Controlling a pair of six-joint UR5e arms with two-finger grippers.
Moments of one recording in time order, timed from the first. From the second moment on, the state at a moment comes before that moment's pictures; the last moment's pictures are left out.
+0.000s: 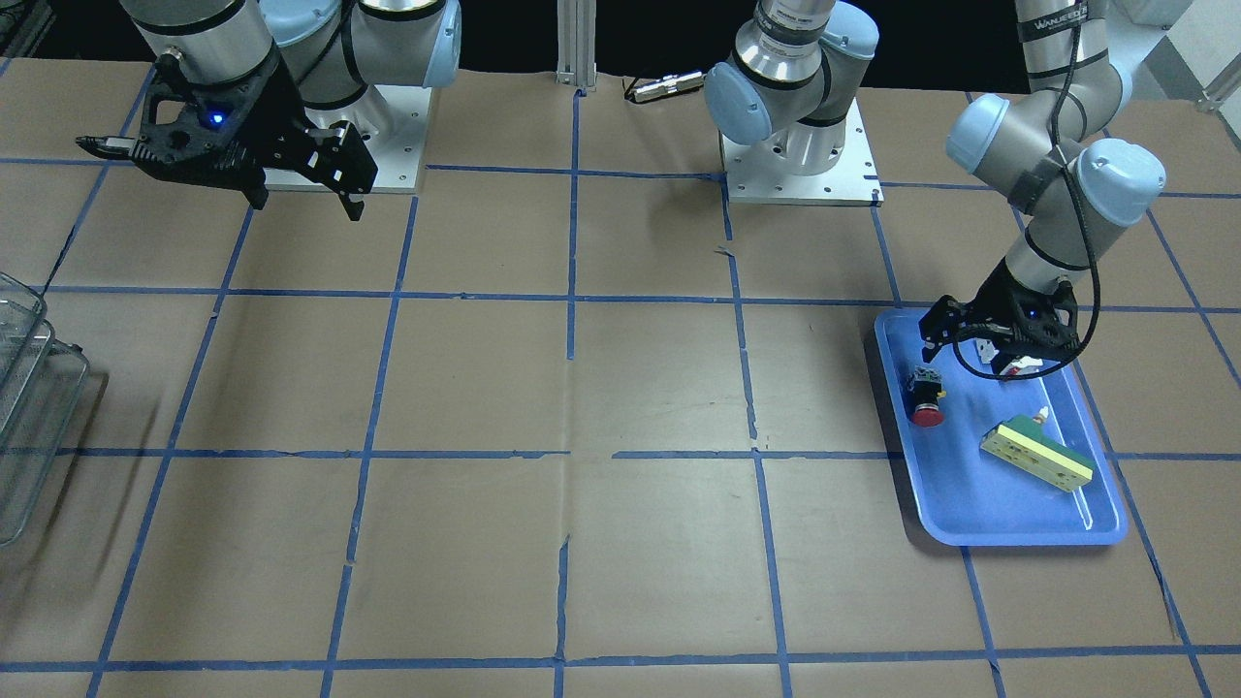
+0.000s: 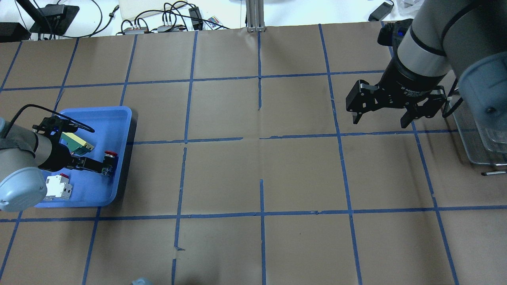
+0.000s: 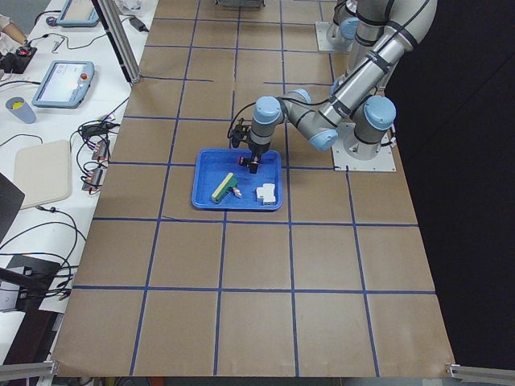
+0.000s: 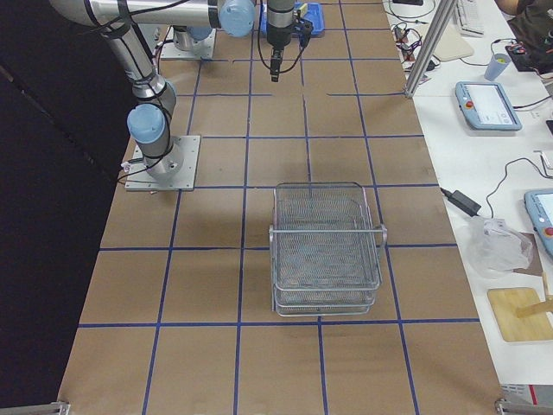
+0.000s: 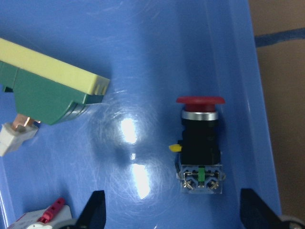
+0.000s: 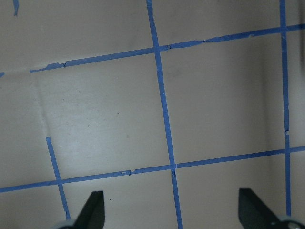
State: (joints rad) left arm -0.90 -1.67 -2.27 -0.71 1.41 0.82; right arm 1.55 -1.70 1.73 -1.57 -1.55 0.12
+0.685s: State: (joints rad) left arm -0.82 -1.67 -2.46 -0.38 1.23 0.92; right arm 1.56 -1.71 1.73 -1.56 -1.54 0.01
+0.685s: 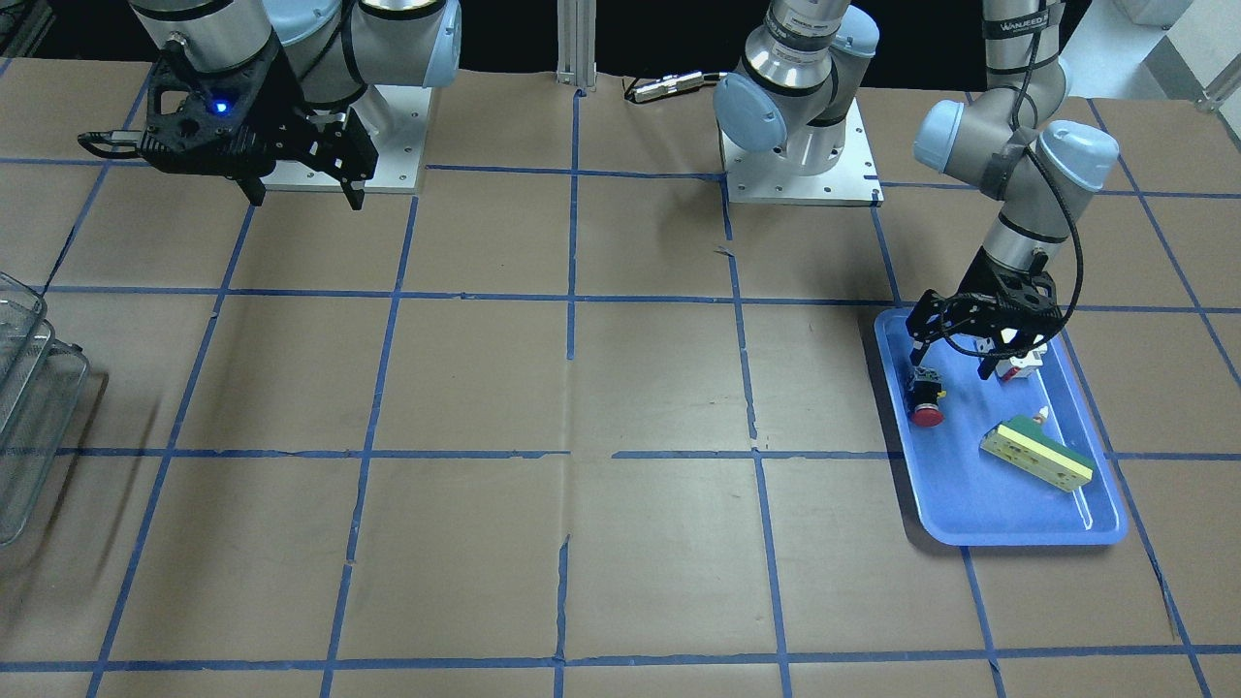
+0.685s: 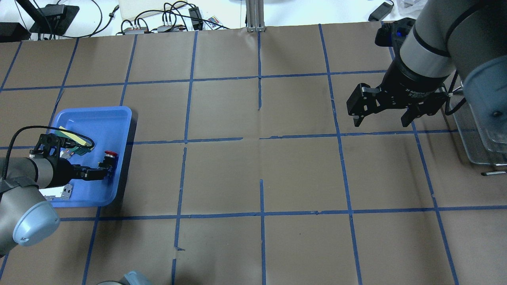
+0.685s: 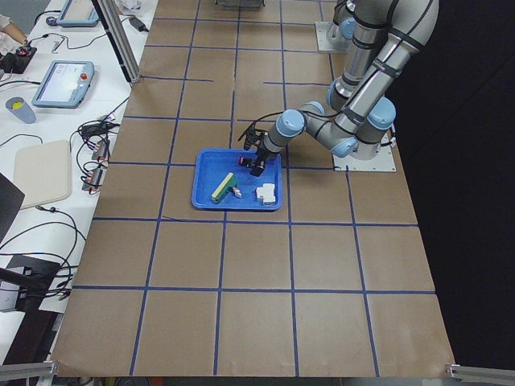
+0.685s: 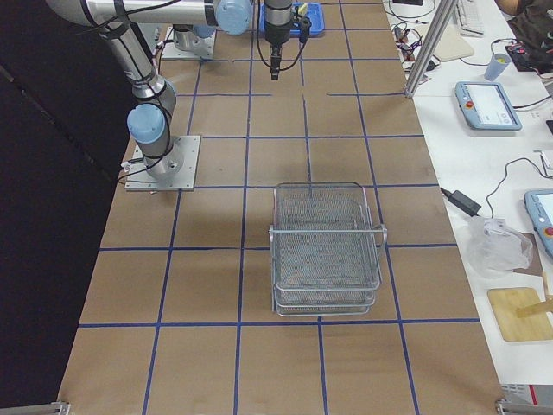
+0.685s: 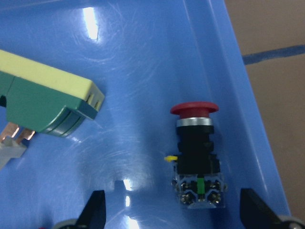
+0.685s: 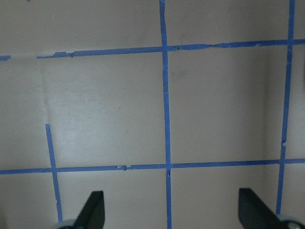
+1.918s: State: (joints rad) left arm -0.77 -1.73 -2.48 -0.35 1.18 1.01; right arm 1.56 -1.70 1.73 -1.58 -1.54 -0.02
